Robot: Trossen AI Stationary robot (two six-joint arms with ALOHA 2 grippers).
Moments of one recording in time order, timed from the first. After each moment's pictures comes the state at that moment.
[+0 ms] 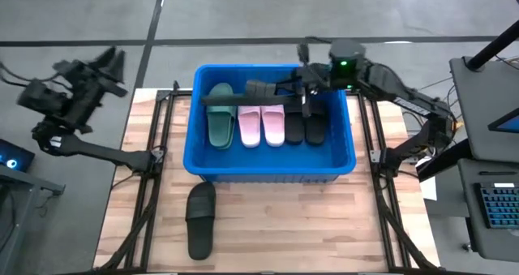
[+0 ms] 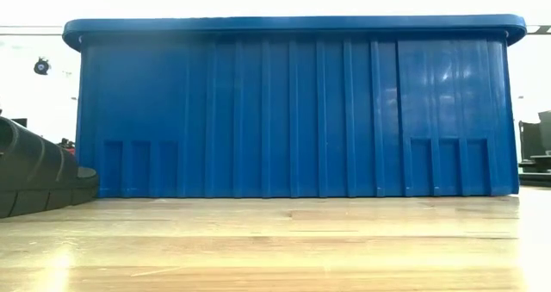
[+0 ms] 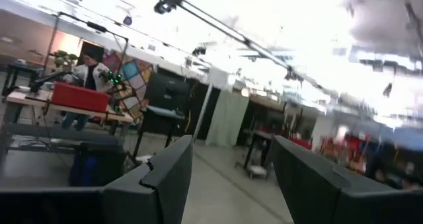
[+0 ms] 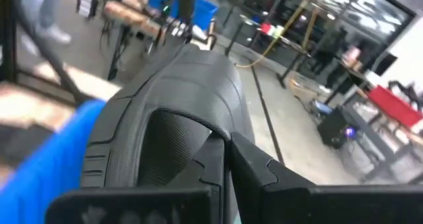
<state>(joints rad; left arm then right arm) -0.10 0.59 1.16 0.02 -1.05 0.24 -0.34 1.46 1.72 -0.44 -0.32 -0.50</state>
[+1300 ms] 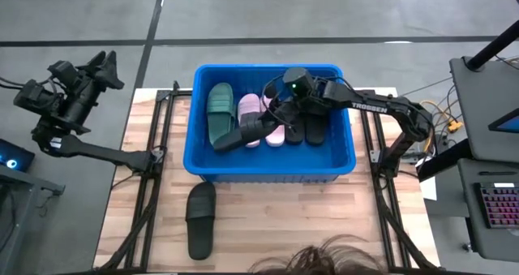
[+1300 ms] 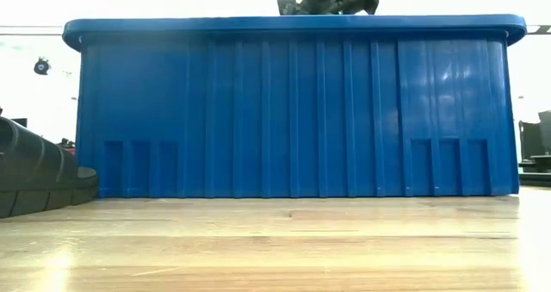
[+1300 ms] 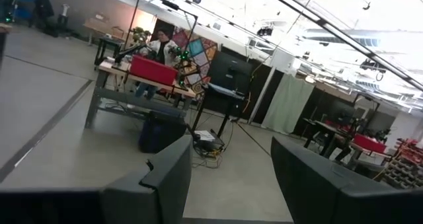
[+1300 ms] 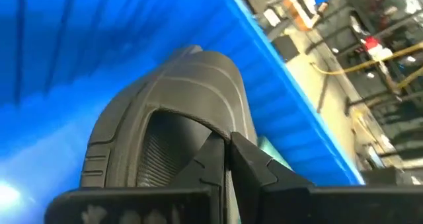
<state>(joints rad) -0.10 0.53 1.15 -0.06 -1.34 0.19 -0.36 1.66 1.45 -0.36 -0.50 -1.13</state>
